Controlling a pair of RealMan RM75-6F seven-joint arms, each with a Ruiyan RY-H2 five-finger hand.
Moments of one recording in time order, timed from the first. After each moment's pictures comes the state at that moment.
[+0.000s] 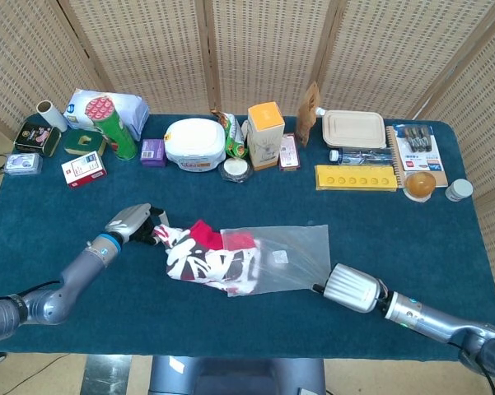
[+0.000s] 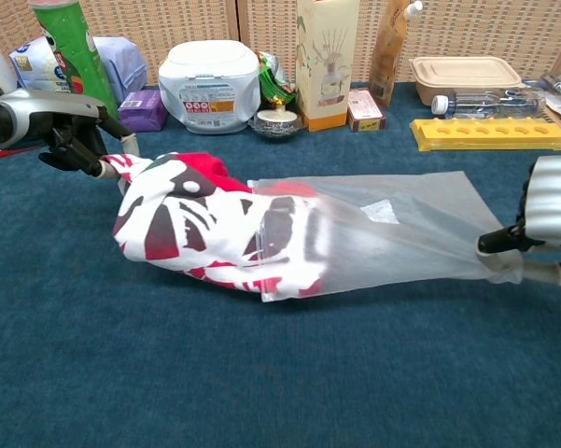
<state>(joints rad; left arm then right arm) -0.86 -1.29 -0.12 -1.50 0.80 0.59 -0.09 0.65 -1.45 -0.29 -0.88 -2.05 1.49 0.04</state>
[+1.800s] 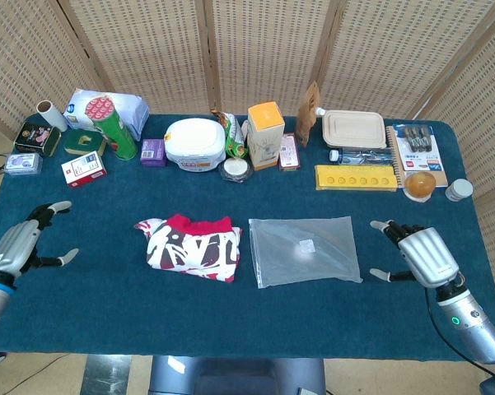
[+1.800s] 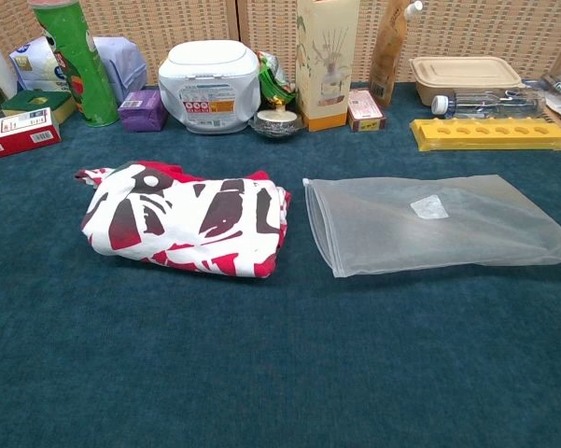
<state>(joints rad) -0.36 -0.90 -0.07 -1.84 1.22 1.09 -0.26 0.43 -1.22 -0.07 -1.27 -1.63 1.47 0.11</state>
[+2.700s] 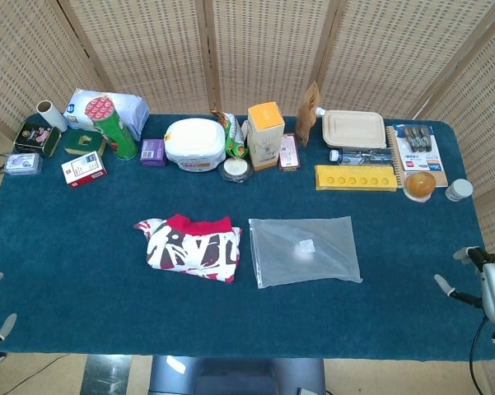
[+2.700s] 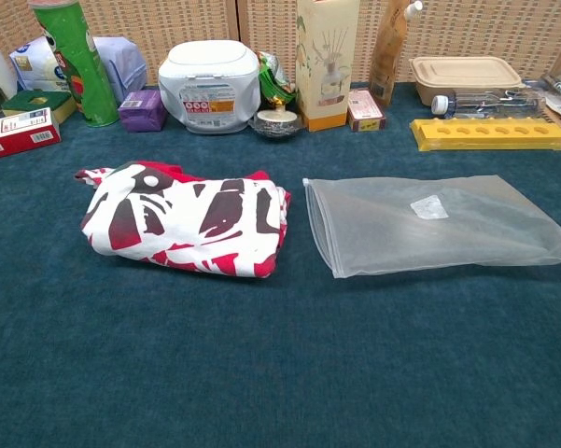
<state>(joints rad) 0.09 -1.01 0.10 -1.79 1.59 1.74 -0.07 0.13 -1.16 0.02 -1.43 -1.41 1.61 0.04</state>
